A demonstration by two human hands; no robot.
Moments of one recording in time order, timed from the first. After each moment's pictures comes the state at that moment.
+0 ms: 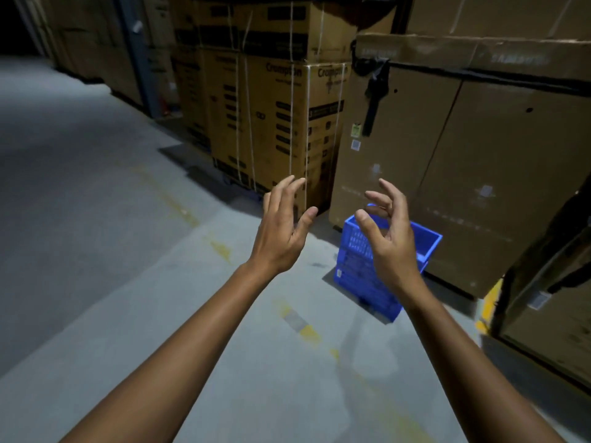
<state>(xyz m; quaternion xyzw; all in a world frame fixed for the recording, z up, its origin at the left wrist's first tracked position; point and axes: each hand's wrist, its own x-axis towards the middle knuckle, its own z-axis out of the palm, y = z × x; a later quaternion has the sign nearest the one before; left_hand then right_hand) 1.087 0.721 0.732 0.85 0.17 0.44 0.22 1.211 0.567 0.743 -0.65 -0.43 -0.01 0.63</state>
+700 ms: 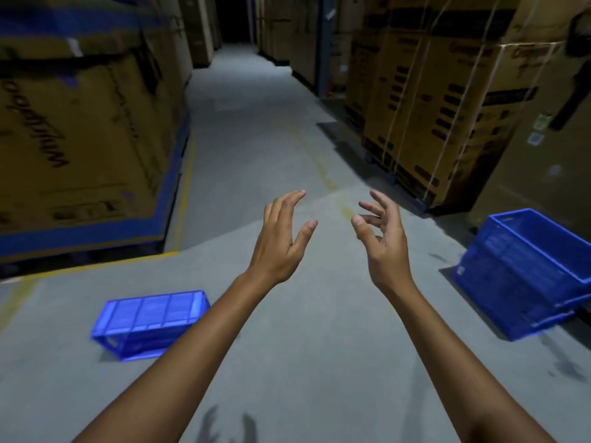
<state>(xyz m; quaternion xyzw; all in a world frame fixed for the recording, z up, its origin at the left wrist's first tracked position) 0.698 0.500 0.703 0.79 0.40 0.45 0.12 0.879 0.446 0.710 -0.53 -0.54 0.22 0.61</state>
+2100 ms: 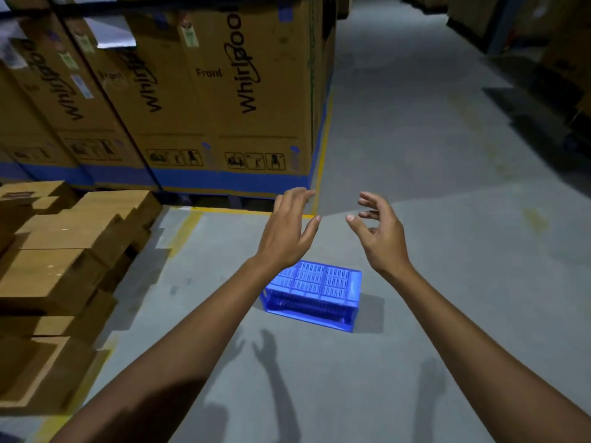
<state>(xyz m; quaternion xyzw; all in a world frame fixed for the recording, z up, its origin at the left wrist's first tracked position) 0.144 0.630 0.578 0.72 0.60 0.35 0.00 0.335 0.656 0.567 -0.47 -0.66 0.33 0.49</state>
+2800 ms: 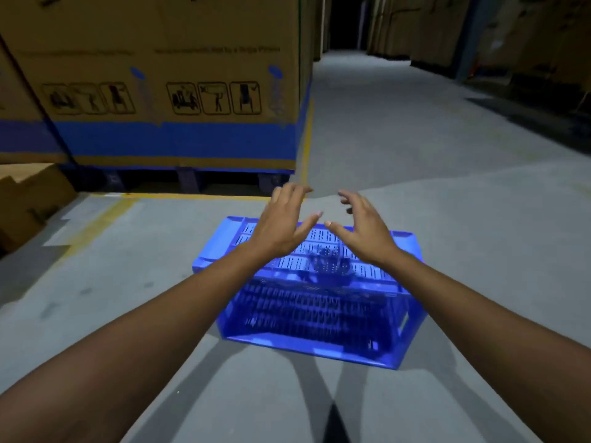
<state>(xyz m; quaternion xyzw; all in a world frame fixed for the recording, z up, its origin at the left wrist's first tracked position) 0.034 0.892 -0.021 0.77 0.53 0.35 -0.07 0.231 0.911 -0.035 -0.46 -0.79 0.16 0.38</state>
